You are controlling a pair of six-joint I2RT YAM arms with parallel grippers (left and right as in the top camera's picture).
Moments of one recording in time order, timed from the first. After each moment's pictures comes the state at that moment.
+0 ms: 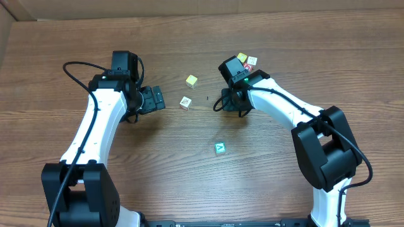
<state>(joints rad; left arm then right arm) -0.03 1.68 1.28 -0.93 0.01 -0.34 0.53 2.07 1.47 -0.71 0.04 0.46</state>
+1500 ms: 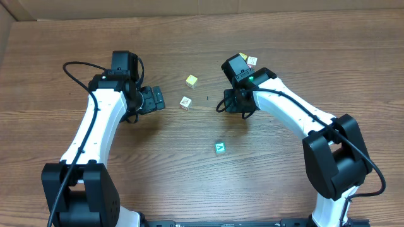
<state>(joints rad) -0.03 1.68 1.28 -0.93 0.01 -0.34 0.53 1.98 1.47 -0.82 0.01 0.46</state>
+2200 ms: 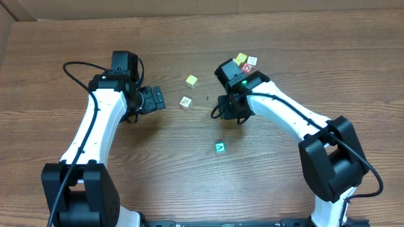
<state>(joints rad) -0.03 1.68 1.28 -0.93 0.01 -0.34 0.59 1.98 1.47 -0.86 -0.04 0.46</state>
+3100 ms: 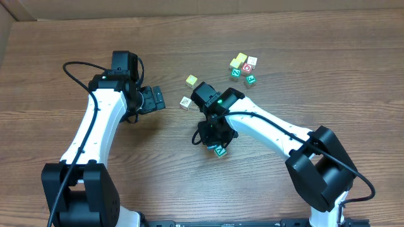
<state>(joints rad) -0.03 1.68 1.28 -0.93 0.01 -0.34 0.77 1.98 1.47 -0.98 -0.21 0.51</state>
